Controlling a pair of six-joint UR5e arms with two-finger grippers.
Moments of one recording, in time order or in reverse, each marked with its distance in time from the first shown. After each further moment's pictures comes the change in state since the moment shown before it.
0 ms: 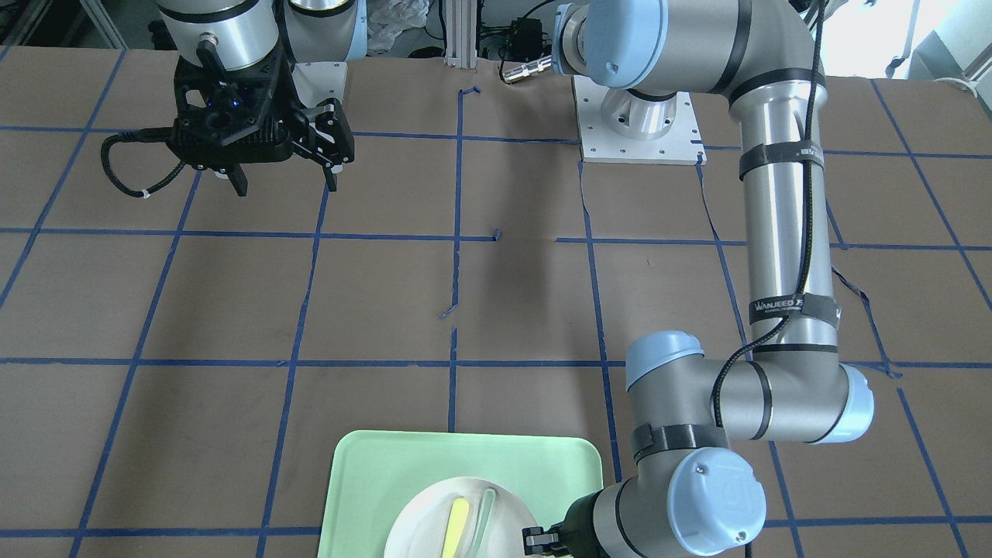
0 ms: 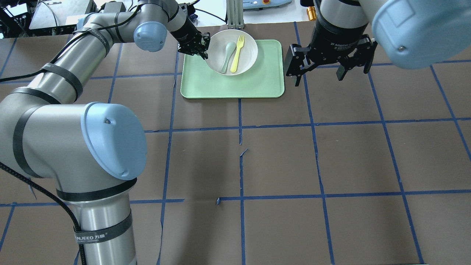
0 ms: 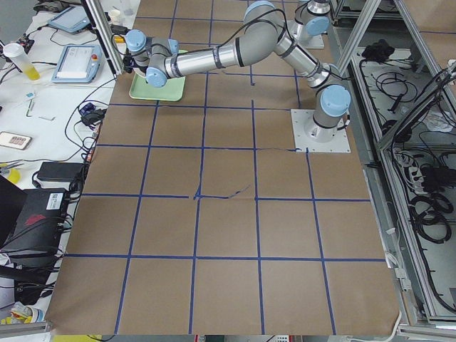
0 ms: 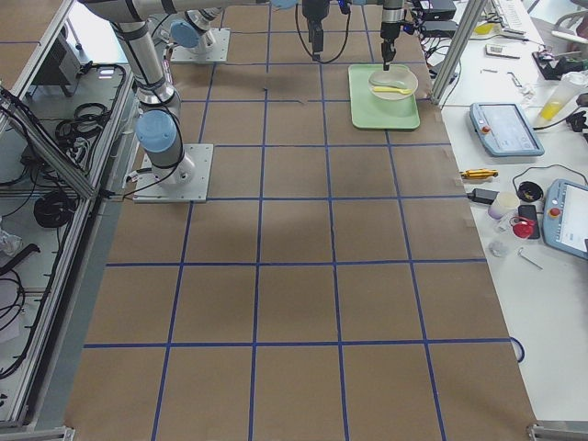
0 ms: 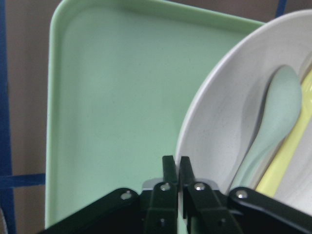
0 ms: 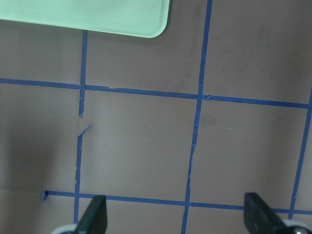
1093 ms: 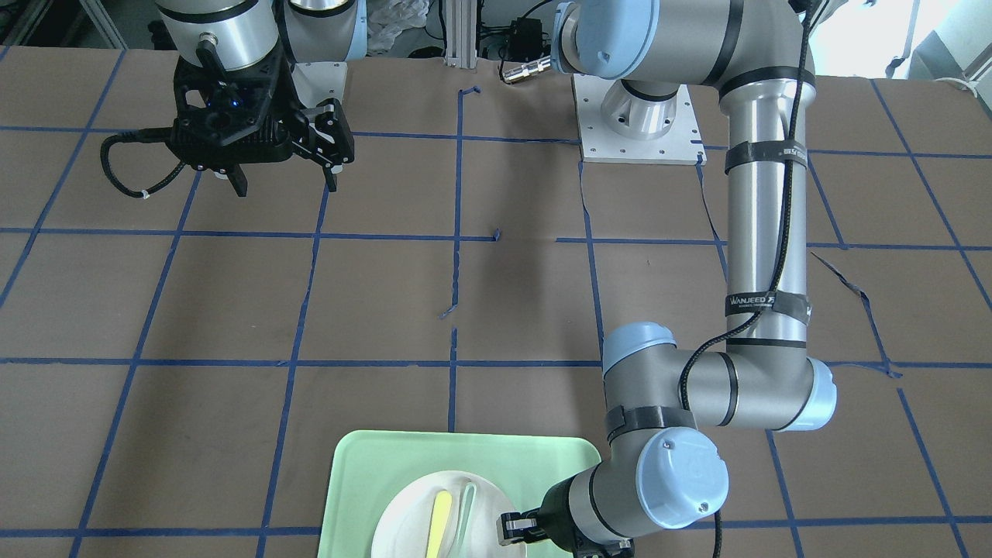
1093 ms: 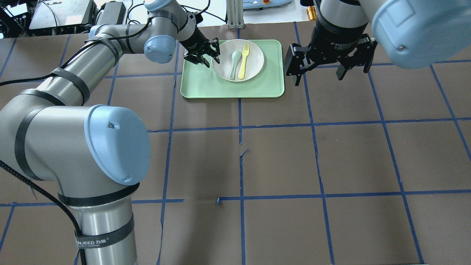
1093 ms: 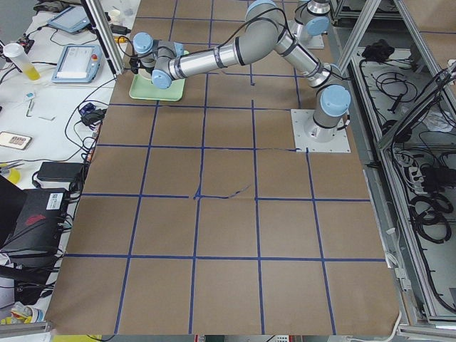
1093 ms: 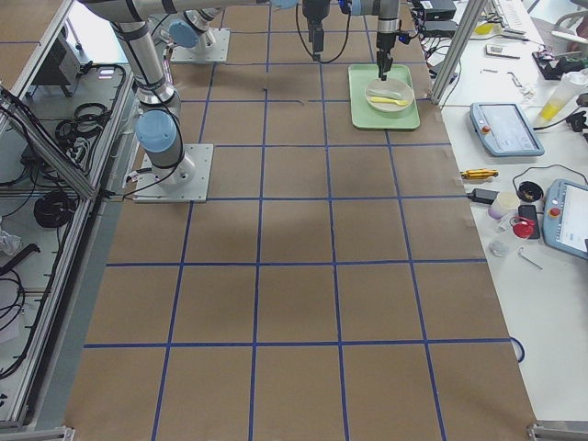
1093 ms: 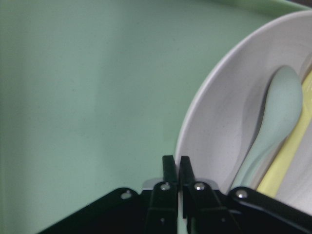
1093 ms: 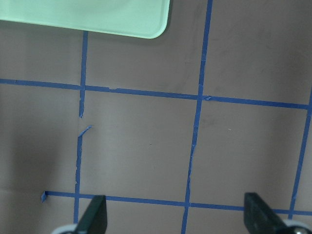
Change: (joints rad) left arm -0.018 0.045 -0.134 0.141 -0.024 -0.059; right arm 0.000 0.001 -0.001 -0.001 0.000 -0.001
